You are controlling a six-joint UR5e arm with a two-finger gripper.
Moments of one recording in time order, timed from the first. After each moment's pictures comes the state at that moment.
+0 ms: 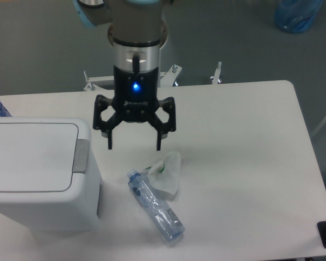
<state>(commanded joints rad) 2.29 -1.75 -1.46 -1.04 1.35 0.23</state>
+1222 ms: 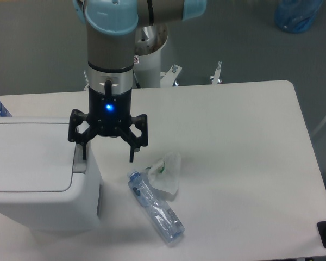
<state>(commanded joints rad) 2.25 -1.76 -1.48 -1.04 1.35 0.19</state>
